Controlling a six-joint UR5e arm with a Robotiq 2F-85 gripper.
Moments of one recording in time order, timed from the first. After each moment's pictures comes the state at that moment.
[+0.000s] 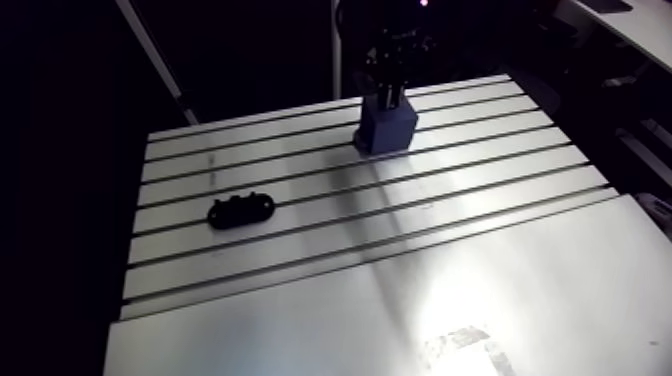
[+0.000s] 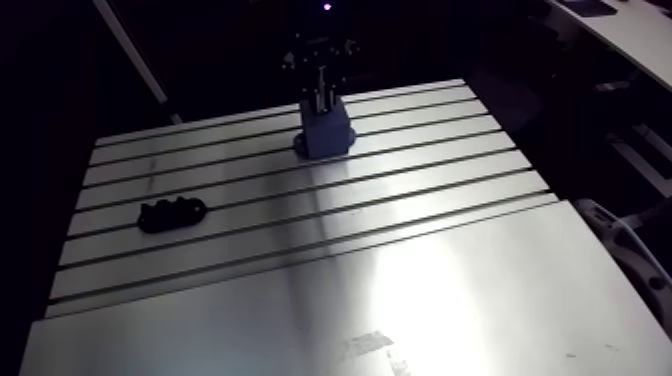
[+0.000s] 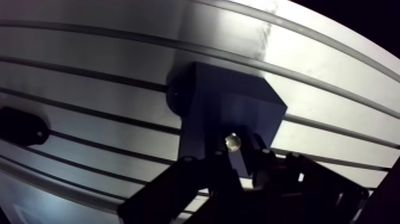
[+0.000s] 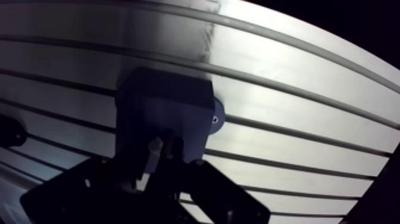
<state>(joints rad) -0.27 -1.04 1.54 -1.93 -1.60 -2.07</state>
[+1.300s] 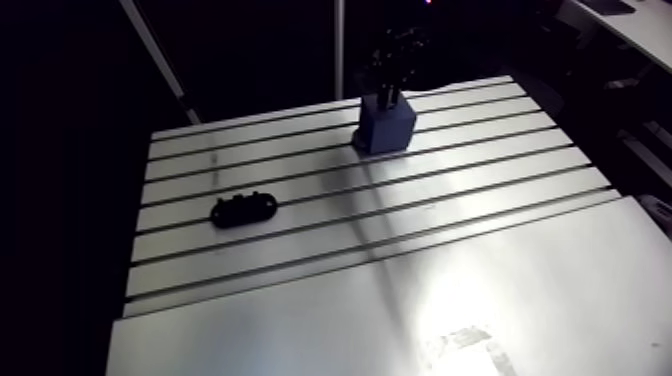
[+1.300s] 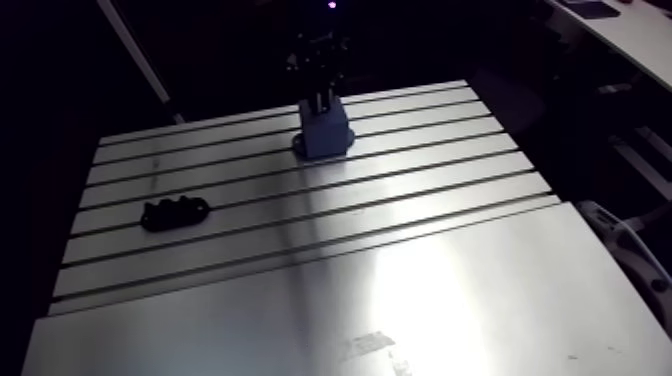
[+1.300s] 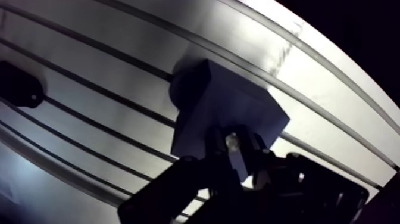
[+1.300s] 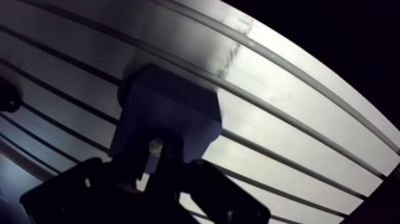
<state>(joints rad) -0.26 -1.05 1.54 -1.93 -1.59 -2.31</state>
